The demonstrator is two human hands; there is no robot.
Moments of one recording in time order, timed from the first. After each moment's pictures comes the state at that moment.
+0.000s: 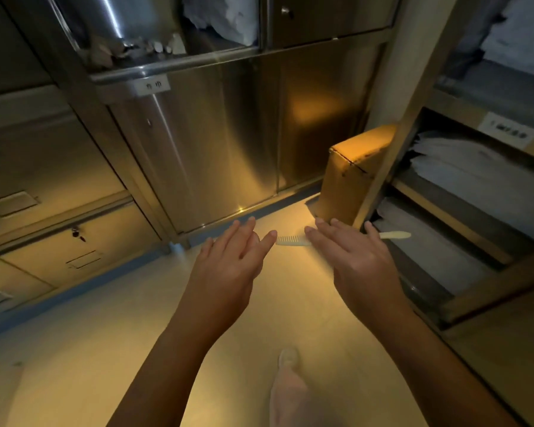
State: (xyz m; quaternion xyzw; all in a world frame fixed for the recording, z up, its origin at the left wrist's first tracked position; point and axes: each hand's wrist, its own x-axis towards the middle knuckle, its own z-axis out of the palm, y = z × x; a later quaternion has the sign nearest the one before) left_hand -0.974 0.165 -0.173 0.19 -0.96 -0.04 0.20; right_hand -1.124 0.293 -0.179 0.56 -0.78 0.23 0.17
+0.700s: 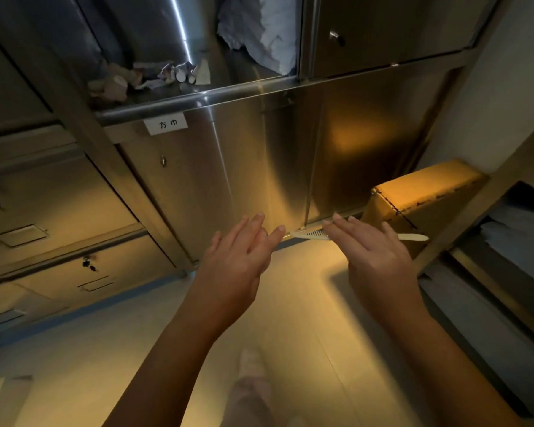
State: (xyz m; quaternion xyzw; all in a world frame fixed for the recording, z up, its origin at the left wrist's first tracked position) left_hand -1.139 -0.006 -0.150 0.26 -0.95 -0.05 0.18; right_hand -1.306 0.105 -0.164 0.58 -0.74 0.28 0.19
